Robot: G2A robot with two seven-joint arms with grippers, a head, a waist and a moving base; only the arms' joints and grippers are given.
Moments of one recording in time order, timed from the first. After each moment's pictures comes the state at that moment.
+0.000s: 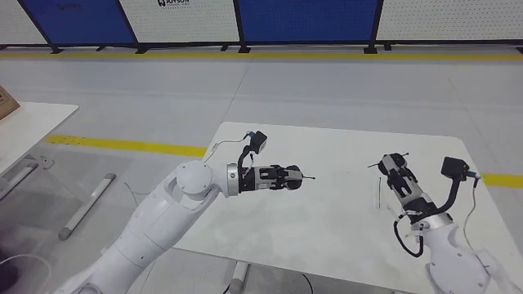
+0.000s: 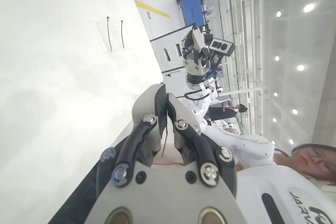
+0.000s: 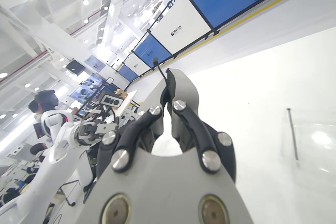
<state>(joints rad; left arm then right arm) 1.15 -0.94 -1.09 -1.65 -0.44 -0.04 -0.84 -1.46 -1.01 1.18 -1.94 -0.26 0.07 0.02</state>
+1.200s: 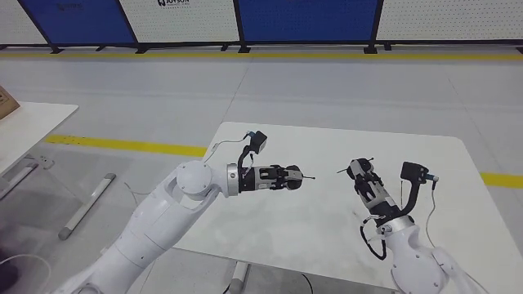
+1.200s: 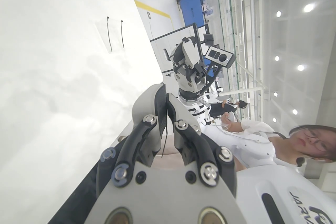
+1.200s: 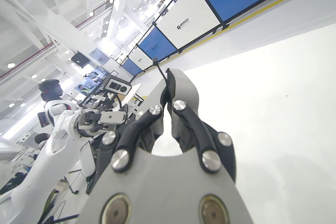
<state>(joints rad) 1.15 -0.94 -1.09 -1.65 -0.44 -0.04 -0.84 -1.40 -1.05 1.02 -1.92 -0.32 0.13 -0.03</state>
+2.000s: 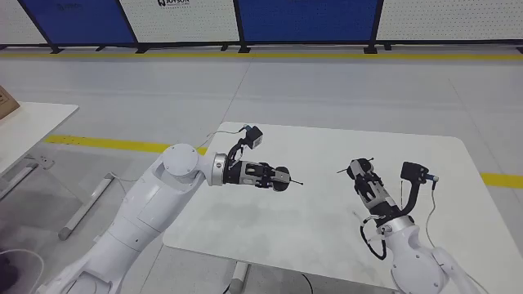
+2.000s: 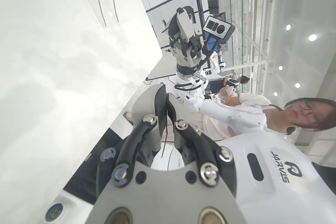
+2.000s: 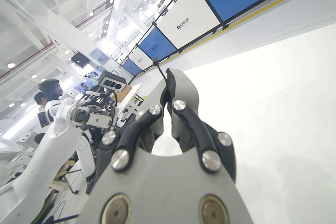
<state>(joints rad) 1.07 -0.92 -1.14 -1.55 -0.48 -0.07 -1.15 -1.40 -1.05 1.02 -1.92 -0.32 0.13 -0.03</state>
